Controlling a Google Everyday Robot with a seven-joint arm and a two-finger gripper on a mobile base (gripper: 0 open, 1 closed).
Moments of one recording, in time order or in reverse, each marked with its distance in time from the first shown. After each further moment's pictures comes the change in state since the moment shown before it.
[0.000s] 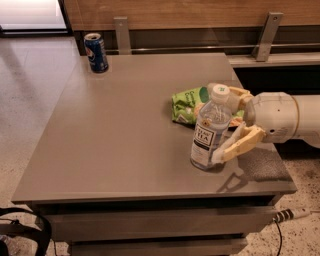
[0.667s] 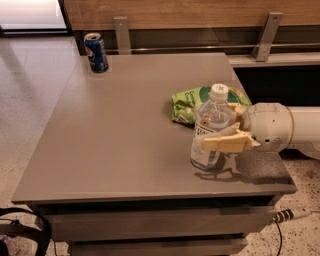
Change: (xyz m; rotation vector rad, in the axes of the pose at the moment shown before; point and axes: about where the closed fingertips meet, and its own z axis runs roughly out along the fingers) arm 0.016 0.007 0.007 0.009 -0.011 0.024
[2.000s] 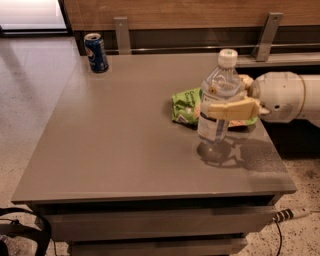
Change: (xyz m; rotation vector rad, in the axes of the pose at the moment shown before) arm -0.046 -0.038 -0.011 0.045 0.012 0.016
